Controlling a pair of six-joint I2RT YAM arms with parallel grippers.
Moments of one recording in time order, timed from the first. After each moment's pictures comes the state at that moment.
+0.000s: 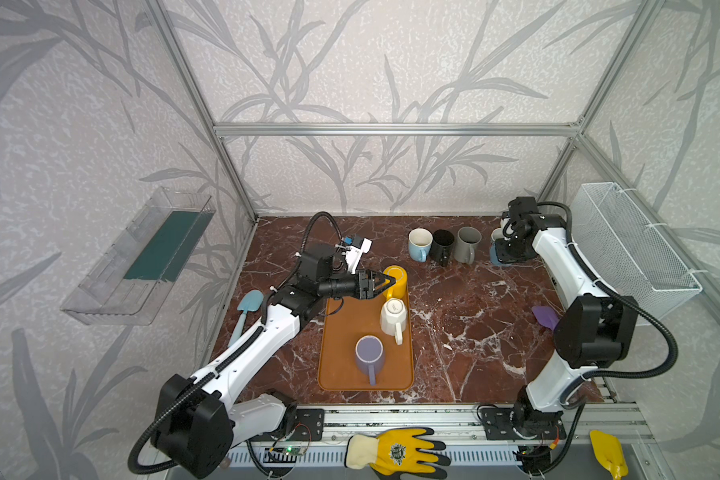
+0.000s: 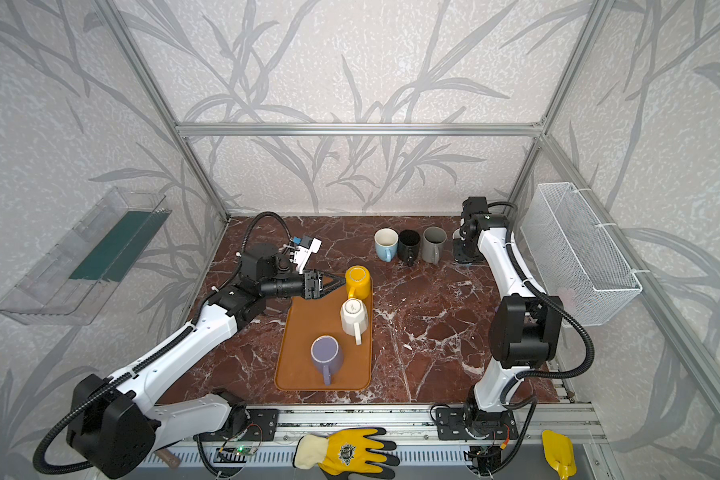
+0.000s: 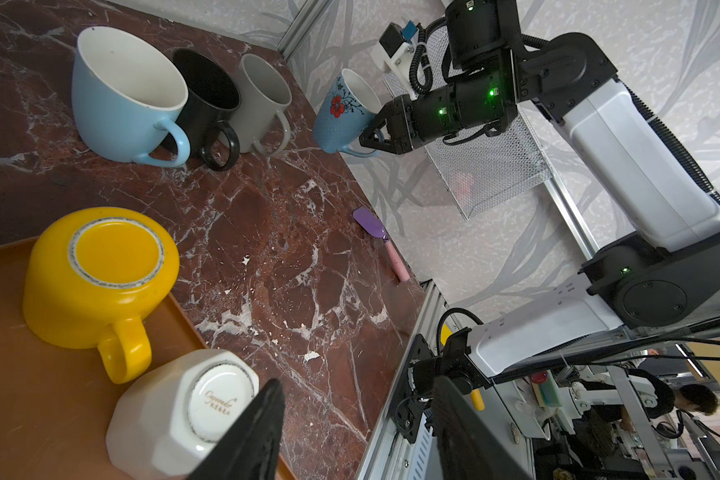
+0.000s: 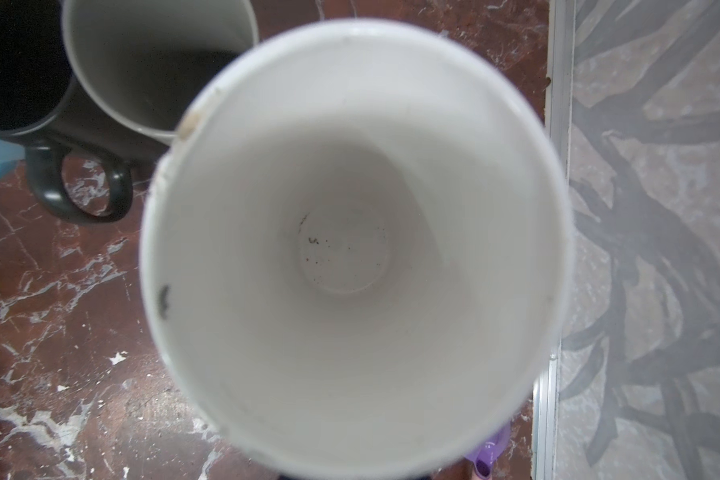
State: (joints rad) left arm -0.44 1.20 0.91 -0.11 0.77 -0.55; right arm -0.01 1.79 1.65 -1.05 0.13 -0.03
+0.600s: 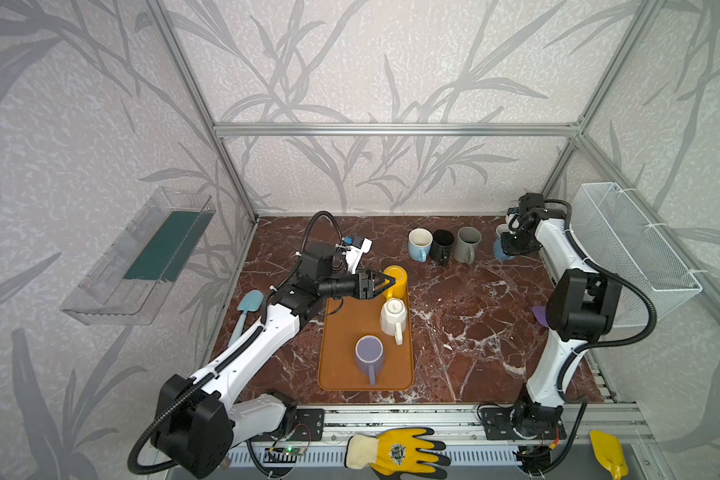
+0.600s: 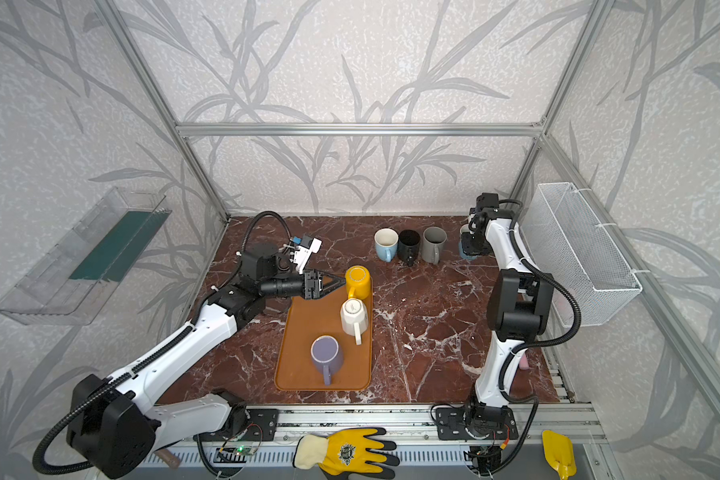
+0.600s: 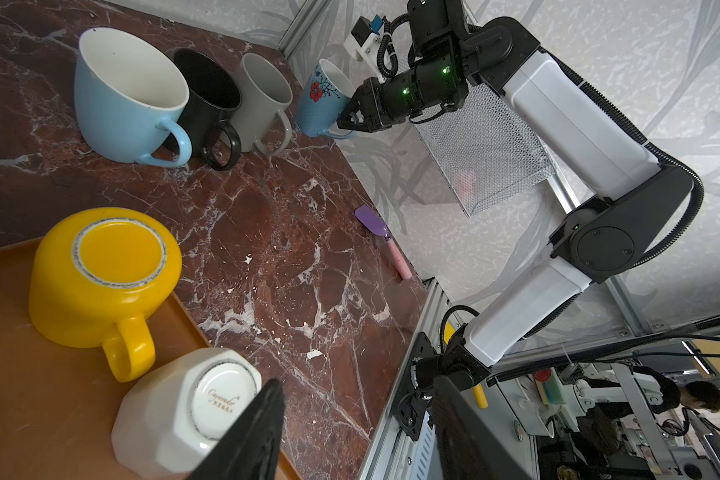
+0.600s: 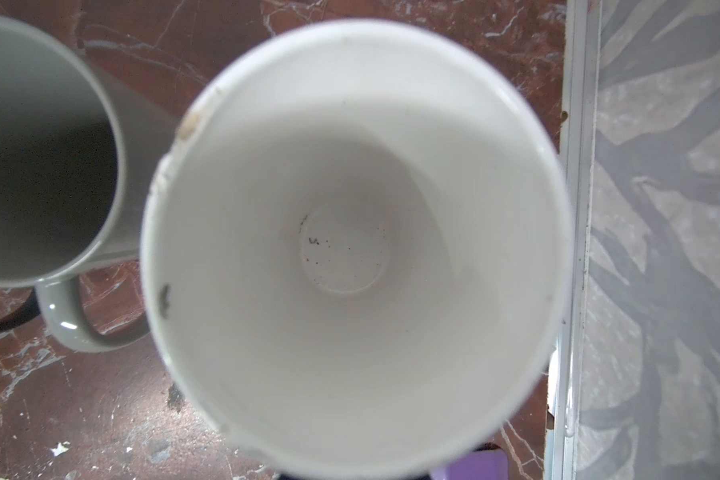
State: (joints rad) left arm -0.44 1.20 0.91 -0.12 0.77 -0.53; right arm -0.12 1.99 1.79 -0.97 0.02 -0.10
